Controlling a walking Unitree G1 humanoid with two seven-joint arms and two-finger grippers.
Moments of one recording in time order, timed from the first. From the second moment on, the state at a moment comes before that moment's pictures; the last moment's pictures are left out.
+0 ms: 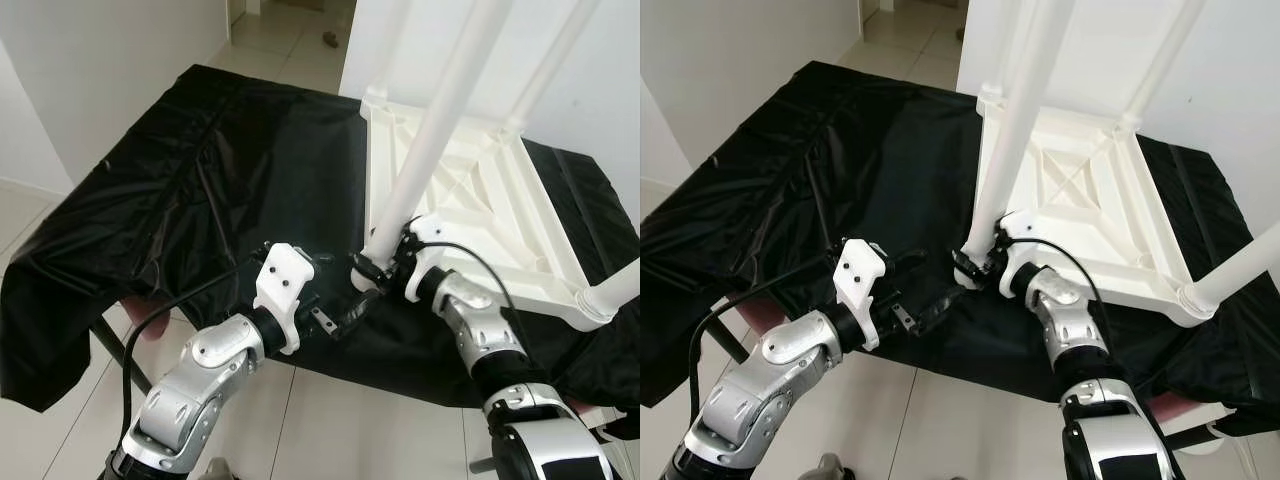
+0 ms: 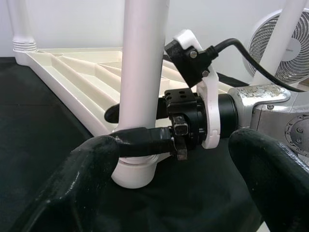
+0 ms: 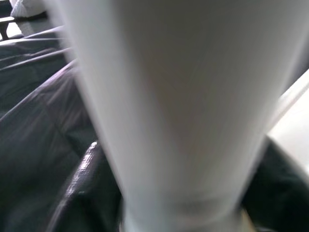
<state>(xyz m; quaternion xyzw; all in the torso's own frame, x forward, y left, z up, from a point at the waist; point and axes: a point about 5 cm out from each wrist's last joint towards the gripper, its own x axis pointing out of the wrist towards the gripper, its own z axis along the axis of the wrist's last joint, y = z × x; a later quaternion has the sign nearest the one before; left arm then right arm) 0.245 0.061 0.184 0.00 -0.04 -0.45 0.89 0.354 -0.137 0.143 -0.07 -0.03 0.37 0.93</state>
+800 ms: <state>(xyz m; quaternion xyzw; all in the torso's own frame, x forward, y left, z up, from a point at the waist) 0.241 0.063 0.181 0.00 -0.04 -0.45 0.89 0.343 -0.140 0.133 -0.02 -0.06 0.26 0.96</state>
